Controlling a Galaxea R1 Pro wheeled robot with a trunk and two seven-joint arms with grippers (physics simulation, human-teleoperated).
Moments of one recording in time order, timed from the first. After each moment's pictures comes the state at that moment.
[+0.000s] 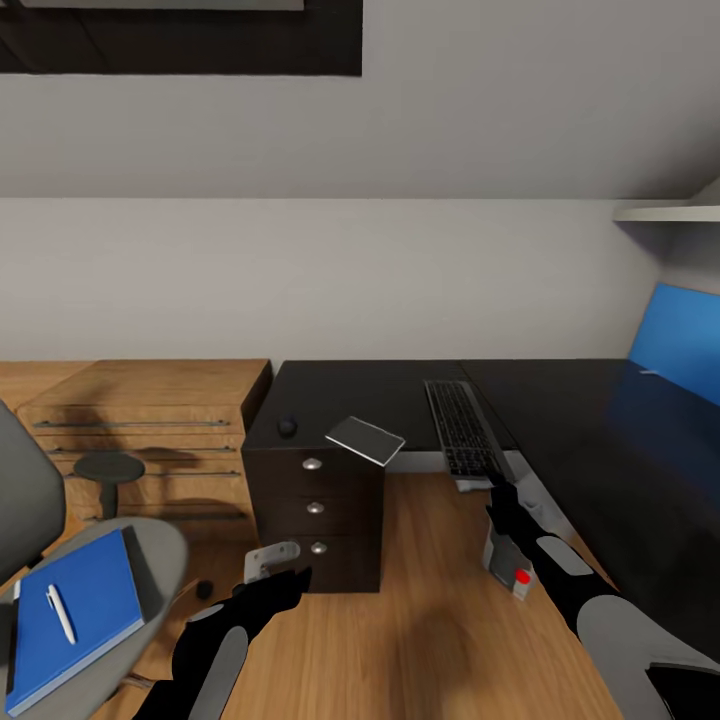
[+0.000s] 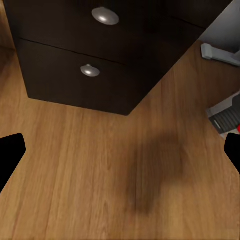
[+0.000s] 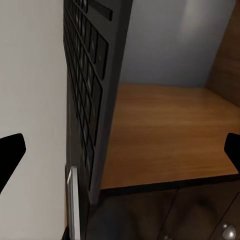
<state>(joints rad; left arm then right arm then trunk) -0.16 -0.08 -0.18 -1.48 0.44 0.65 0.31 -0.77 -0.14 -0.05 -0.32 -1.40 0.19 0.32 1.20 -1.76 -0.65</state>
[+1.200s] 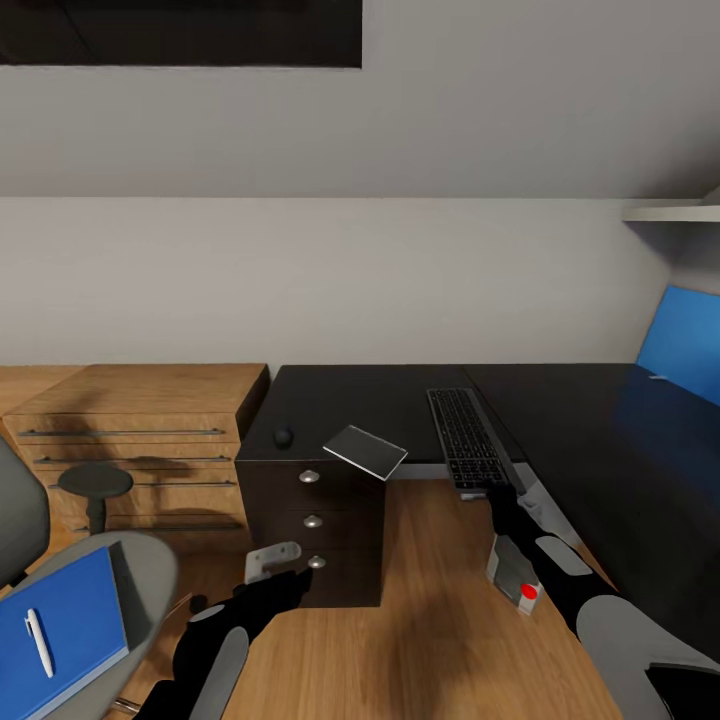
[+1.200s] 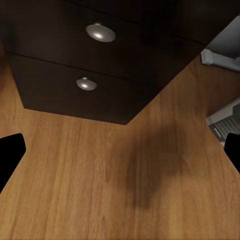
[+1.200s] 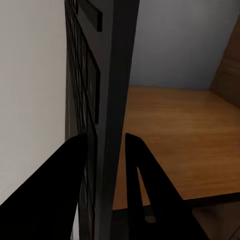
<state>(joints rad) -0.16 -0.08 -0.18 -1.47 0.44 0.65 0.31 -0.77 -0.14 -0.04 -0.32 -1.39 0.19 0.32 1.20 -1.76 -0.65</state>
